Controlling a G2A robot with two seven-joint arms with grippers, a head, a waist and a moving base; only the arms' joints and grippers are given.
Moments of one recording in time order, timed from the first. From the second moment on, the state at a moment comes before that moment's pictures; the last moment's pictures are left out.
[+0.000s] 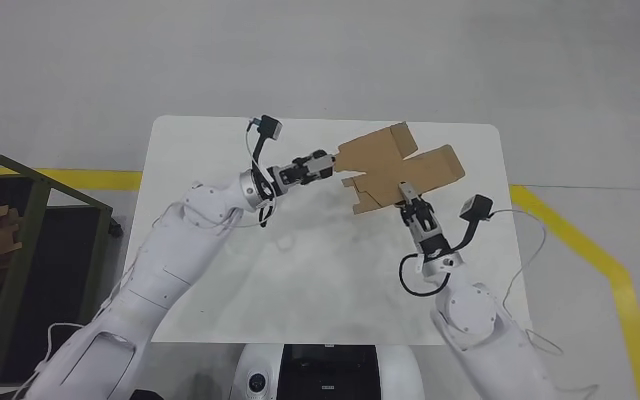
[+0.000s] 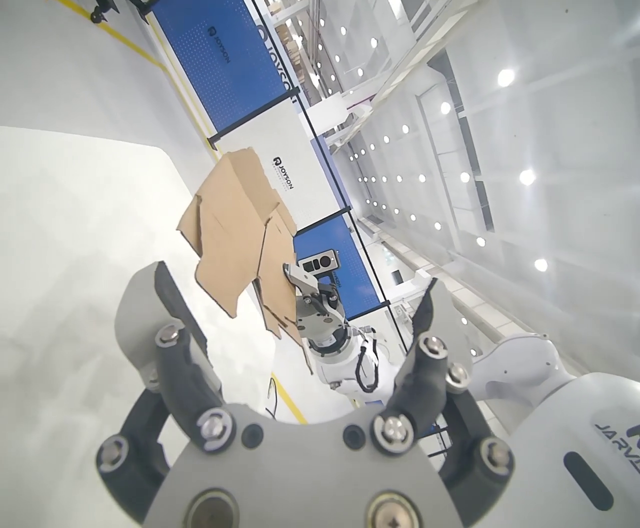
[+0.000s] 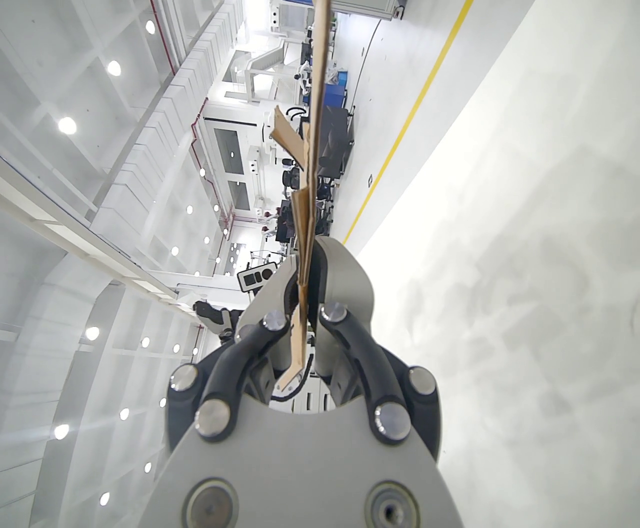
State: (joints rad) left arm 0.97 -1.10 -1.00 -1.37 -0.33 -0.53 -0.70; right arm -1.53 -1.15 1.13 -1.82 0.14 -0.20 -0.12
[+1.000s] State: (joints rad) left arm 0.97 -1.13 -1.02 -1.35 -0.41 -0.57 -0.72; right arm -1.55 -1.19 1.09 -1.84 0.00 -0.20 -0.14
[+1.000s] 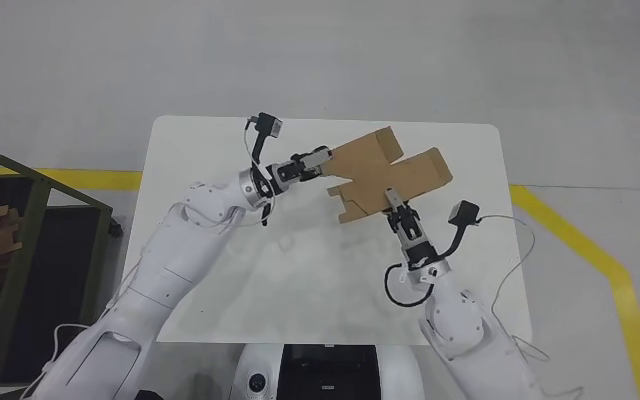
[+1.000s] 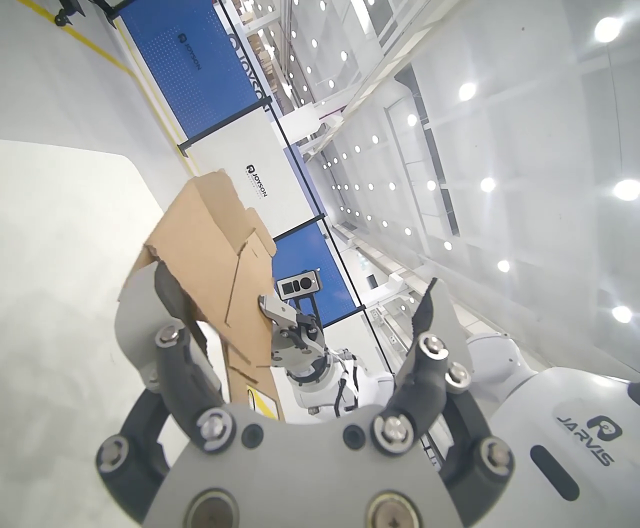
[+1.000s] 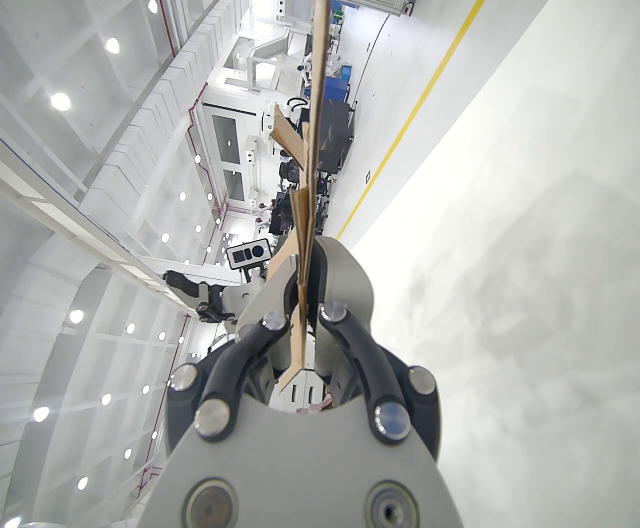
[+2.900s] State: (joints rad) left arm 0.94 -1.17 -1.02 -1.26 -0.35 -0.45 -0.78; right arm -1.58 -1.24 1.11 -1.87 -0.16 -0.16 -0.15
